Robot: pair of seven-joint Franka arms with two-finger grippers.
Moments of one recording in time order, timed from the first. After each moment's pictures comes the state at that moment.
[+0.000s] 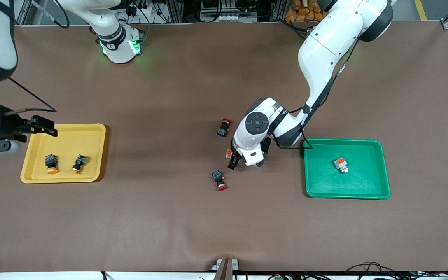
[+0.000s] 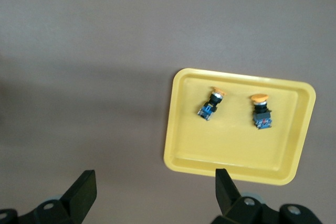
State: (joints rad) left arm -0.44 0.86 -0.32 -1.49 0.14 2.43 -1.93; right arm 0.07 0.15 -0.11 -1.57 0.06 1.65 -0.17
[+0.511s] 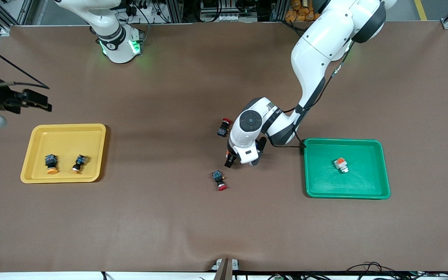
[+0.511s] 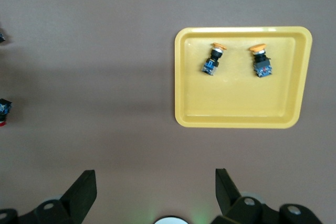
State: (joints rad) left arm -0.51 0.88 -0.27 -1.49 0.14 2.46 -1.93; right arm 0.00 0.05 -0.04 -1.54 0.06 1.44 -0.06
